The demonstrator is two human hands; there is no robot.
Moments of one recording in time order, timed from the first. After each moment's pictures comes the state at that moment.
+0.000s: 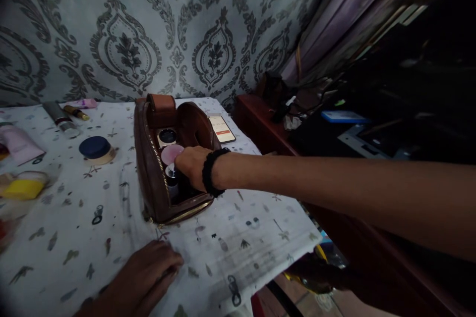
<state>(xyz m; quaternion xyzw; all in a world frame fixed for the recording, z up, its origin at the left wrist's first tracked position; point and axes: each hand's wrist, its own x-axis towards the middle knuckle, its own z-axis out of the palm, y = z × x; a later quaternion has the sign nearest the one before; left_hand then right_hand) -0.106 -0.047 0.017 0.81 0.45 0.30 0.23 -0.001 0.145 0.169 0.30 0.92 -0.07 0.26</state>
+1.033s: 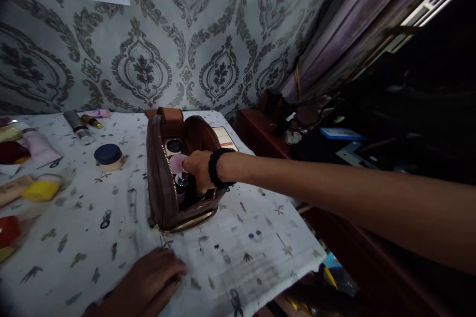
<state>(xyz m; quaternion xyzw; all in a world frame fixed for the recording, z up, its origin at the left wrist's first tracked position) -0.104 -0.046 0.009 0.81 0.44 0.32 0.22 -0.011 0.155 0.182 0.31 0.89 -0.08 0.31</state>
